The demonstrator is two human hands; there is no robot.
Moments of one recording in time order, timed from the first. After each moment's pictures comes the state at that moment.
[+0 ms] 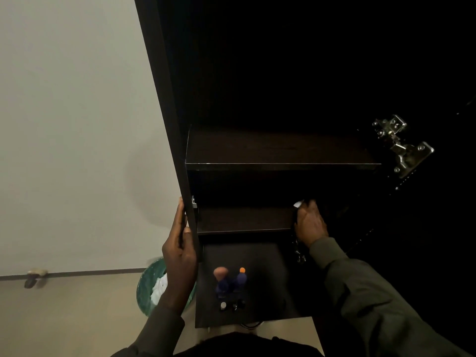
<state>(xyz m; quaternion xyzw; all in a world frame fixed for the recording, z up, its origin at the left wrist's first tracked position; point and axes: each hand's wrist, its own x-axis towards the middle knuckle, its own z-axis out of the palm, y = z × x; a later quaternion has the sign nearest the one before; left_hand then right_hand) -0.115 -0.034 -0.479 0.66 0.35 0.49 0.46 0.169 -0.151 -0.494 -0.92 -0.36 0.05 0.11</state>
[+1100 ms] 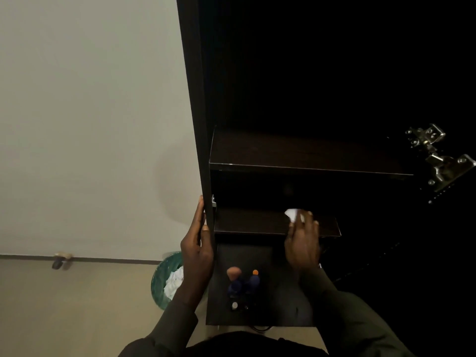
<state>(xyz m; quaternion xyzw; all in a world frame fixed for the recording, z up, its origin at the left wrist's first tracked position) -0.109 -0.027 -0.477 0.66 0.35 0.49 0.45 0.105 -0.130 -0.534 -0.89 -0.37 -0.07 0.26</state>
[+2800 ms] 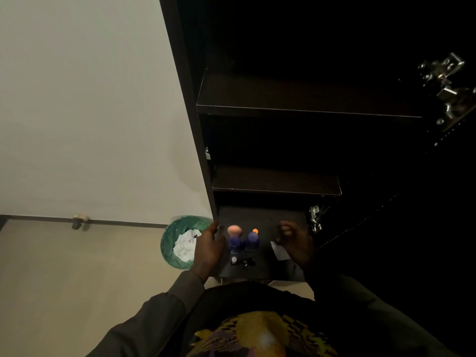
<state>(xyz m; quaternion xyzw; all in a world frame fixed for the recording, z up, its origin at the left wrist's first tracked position) -0.130 -0.079 -0.592 0.67 0.55 0.13 0.47 0.102 -0.210 -0.651 -0.79 -0.30 0.37 0.39</state>
